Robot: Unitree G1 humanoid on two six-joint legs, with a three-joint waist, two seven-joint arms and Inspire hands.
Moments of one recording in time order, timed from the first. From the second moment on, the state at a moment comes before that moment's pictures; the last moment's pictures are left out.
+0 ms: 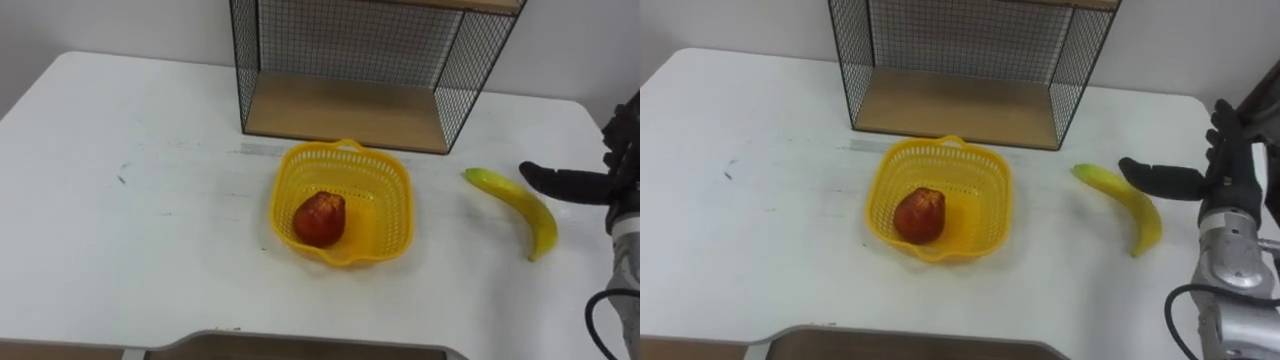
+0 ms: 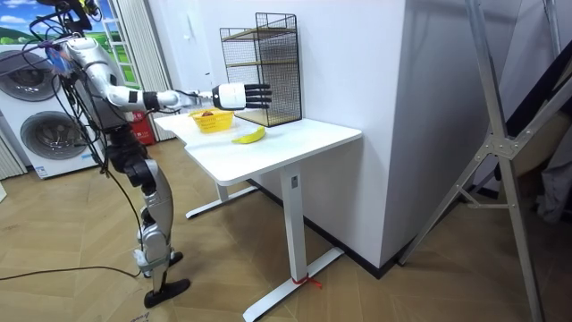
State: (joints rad) left arm 0.28 0.24 0.10 1.05 0.37 0.08 0.09; right arm -0.14 -0.52 -0.19 0.42 0.22 -0.02 -0.15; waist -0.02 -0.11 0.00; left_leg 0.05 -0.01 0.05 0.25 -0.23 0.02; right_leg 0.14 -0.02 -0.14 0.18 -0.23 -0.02
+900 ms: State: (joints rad) left arm 0.30 0.27 0.12 1.01 0.37 0.12 0.03; right arm -0.22 -0.59 -0.10 0.74 -0.02 0.07 0.14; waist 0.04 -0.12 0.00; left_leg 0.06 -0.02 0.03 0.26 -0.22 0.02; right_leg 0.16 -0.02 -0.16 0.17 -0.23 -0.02
